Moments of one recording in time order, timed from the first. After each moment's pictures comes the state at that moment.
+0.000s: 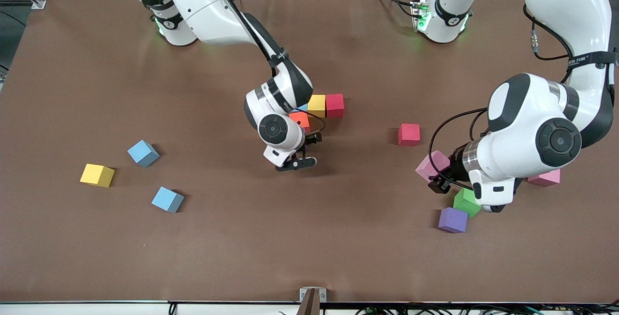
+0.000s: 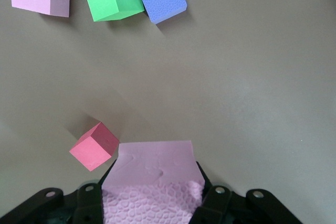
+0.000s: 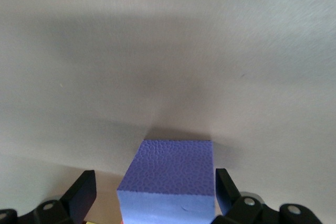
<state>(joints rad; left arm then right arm) 0.03 0.58 -0.39 -1.25 0.06 1.73 -1.16 0.76 0.83 -0.11 -1.39 0.41 2.10 0.33</state>
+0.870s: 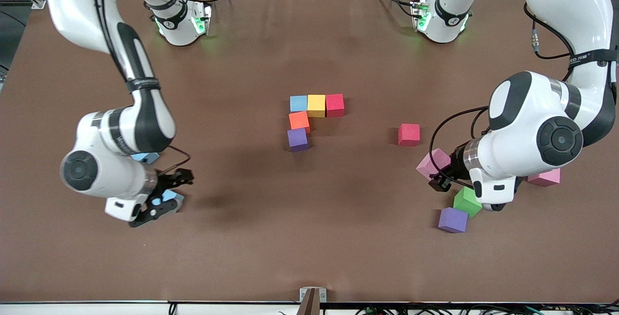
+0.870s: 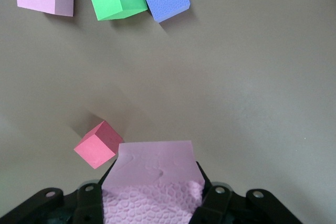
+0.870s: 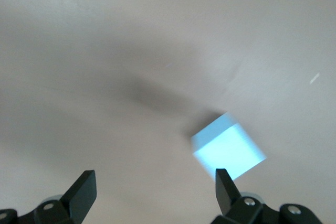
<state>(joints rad) 0.03 0.57 -0.39 -1.25 0.06 1.71 -1.16 0.24 0.65 -0.13 -1.36 0.15 1.96 -0.49</state>
